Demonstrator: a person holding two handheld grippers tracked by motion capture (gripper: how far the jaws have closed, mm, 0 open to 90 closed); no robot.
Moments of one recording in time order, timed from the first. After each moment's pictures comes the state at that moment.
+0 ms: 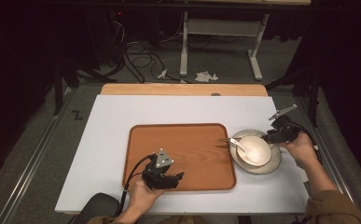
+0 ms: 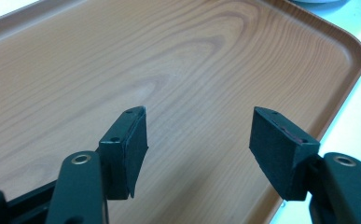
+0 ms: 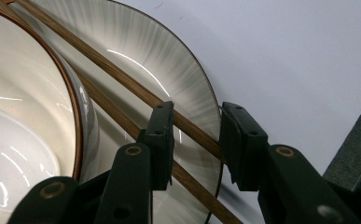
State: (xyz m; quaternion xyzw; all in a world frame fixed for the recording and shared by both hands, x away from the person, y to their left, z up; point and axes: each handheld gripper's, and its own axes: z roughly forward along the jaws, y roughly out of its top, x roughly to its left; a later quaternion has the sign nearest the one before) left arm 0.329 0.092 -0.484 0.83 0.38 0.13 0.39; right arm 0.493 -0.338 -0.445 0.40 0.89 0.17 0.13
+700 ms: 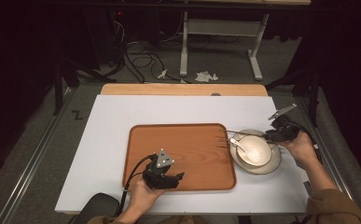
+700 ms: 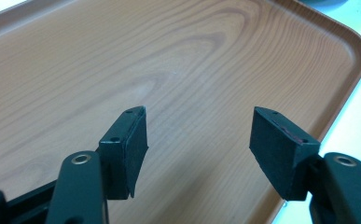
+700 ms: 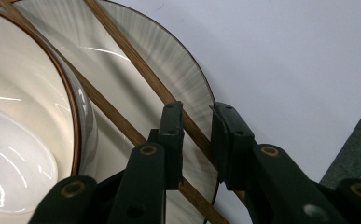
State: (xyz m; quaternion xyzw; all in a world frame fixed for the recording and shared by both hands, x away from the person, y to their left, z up) left arm 0.330 0.090 -0.486 0.83 0.38 0.12 0.39; right arm 0.495 -0.338 -0.446 0.38 0.90 0.18 0.14
